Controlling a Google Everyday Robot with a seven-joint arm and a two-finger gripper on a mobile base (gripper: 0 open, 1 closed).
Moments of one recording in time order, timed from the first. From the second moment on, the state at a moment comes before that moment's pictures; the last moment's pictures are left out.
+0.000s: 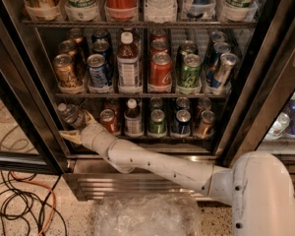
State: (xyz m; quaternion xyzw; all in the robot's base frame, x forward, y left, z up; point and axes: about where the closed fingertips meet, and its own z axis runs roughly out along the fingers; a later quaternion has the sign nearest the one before) arm 0.683 0.266 0.624 -0.36 0.62 0.23 0.66
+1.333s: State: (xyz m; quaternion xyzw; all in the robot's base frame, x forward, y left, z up) arm 0.682 0.223 0.638 -0.32 0.62 0.22 0.68
